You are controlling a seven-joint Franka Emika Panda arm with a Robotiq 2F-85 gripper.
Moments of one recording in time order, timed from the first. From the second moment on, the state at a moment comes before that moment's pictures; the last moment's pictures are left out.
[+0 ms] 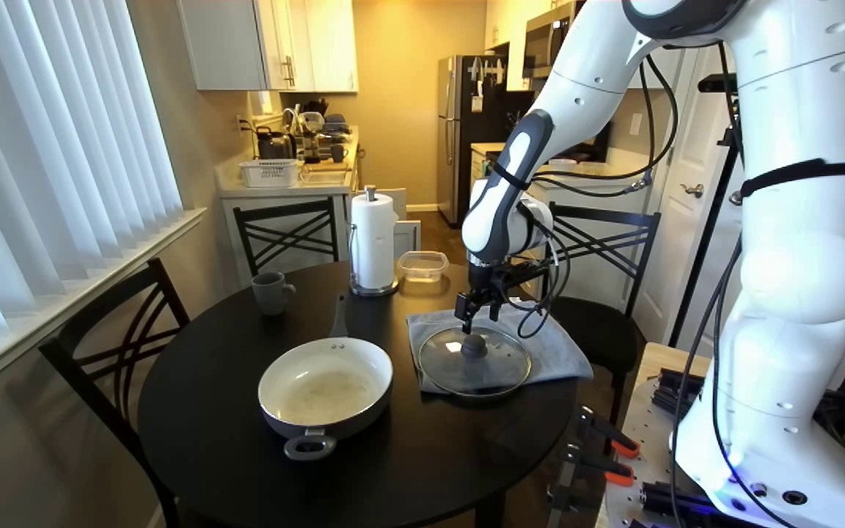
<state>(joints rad) -0.25 0.35 0.00 -2.45 0.10 2.79 -0.08</state>
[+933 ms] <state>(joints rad) -0.25 0.52 0.01 -2.30 0.10 2.69 -0.08</state>
